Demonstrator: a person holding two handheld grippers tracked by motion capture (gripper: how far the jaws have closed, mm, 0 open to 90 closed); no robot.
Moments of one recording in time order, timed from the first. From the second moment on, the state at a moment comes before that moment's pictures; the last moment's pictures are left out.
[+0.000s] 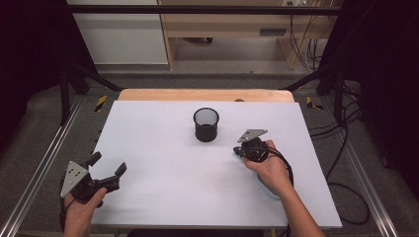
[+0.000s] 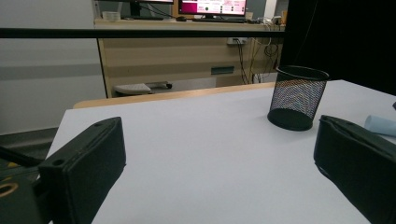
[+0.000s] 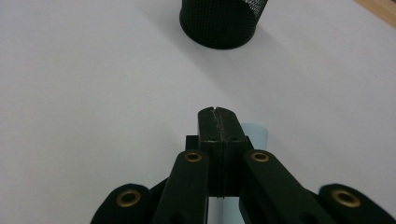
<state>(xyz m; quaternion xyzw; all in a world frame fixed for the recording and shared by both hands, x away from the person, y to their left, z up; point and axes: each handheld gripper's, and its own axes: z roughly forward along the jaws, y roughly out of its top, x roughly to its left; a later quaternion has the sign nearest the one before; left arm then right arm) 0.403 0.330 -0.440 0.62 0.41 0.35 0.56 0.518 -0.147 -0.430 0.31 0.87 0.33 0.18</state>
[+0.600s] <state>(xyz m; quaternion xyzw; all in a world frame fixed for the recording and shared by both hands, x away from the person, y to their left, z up) 0.403 0.330 -0.439 0.63 0.41 0.36 0.56 0.542 -0.135 -0.447 0.27 0.92 0.25 0.16</state>
